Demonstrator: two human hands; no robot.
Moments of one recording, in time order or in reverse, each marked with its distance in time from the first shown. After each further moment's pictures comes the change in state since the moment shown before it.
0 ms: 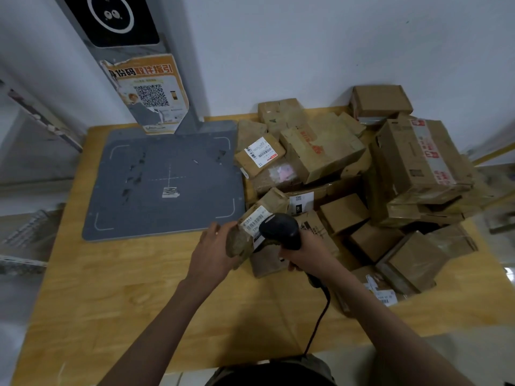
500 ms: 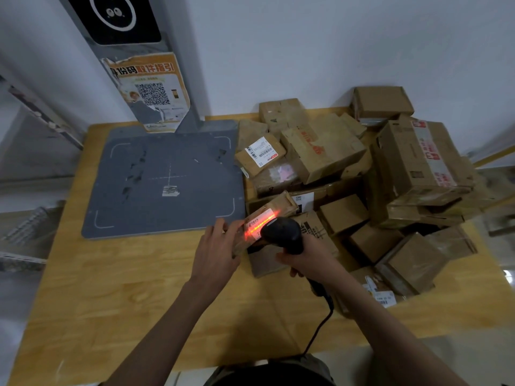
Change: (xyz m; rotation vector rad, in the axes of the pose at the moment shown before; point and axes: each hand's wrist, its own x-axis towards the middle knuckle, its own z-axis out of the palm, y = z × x) left_hand -0.005 0.010 0.006 0.174 0.118 0.123; right_hand -0.021 -0.010 -0.002 -0.007 -0.012 -0.036
